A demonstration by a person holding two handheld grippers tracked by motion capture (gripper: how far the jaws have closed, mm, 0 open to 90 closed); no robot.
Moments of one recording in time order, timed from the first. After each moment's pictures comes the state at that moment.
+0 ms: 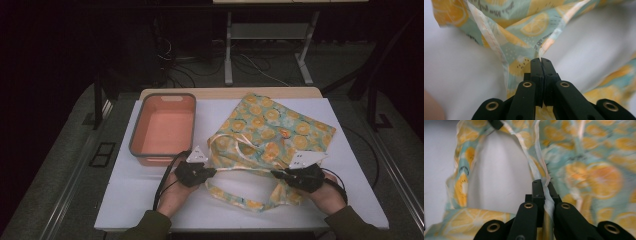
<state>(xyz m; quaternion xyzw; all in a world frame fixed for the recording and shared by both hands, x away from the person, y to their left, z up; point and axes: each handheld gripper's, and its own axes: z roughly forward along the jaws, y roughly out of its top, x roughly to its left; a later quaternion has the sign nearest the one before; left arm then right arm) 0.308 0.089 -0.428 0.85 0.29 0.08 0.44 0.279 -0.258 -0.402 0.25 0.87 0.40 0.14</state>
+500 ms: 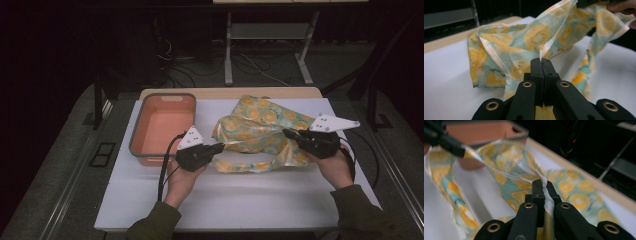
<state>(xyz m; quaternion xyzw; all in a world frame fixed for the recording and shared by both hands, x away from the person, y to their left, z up) 0.317 0.080 -0.376 0.78 0.27 0.13 0.55 0.322 -0.284 -0.335 0.28 0.79 0.49 0.25</state>
